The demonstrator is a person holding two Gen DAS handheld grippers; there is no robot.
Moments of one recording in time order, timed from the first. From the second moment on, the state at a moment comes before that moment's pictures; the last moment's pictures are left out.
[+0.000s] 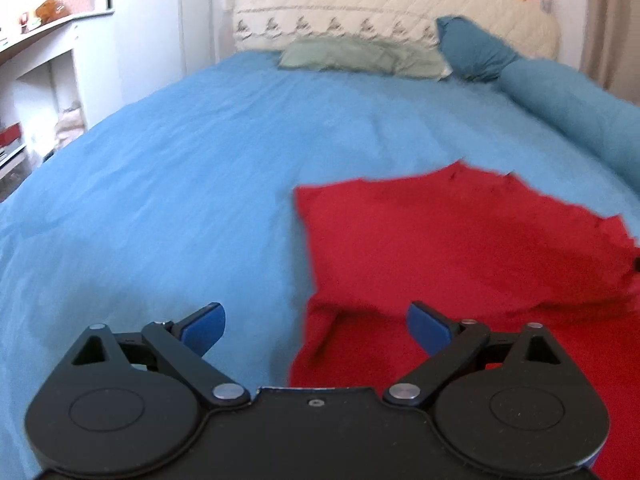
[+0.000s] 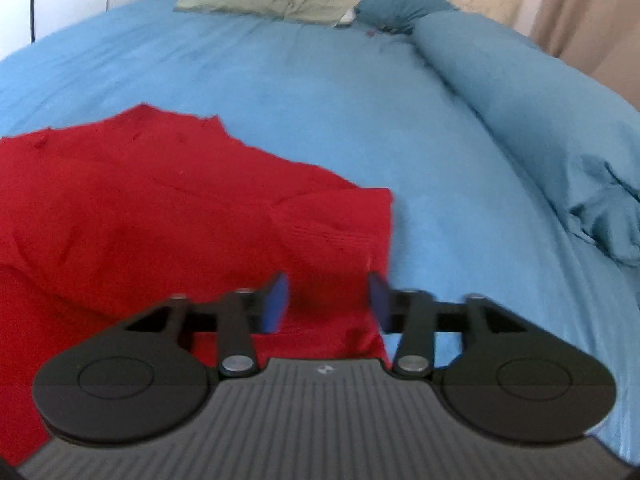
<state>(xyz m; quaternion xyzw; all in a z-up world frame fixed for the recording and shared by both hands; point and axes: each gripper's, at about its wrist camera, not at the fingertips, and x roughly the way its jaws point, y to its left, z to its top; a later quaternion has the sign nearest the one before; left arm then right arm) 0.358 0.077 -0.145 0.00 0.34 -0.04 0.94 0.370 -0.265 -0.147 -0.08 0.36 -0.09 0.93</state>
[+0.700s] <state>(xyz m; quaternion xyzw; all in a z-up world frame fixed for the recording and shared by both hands) 0.411 0.026 -0.162 0.03 0.42 -0.11 0.90 0.346 -0.278 -0.179 0.01 0.34 -0.03 0.94</state>
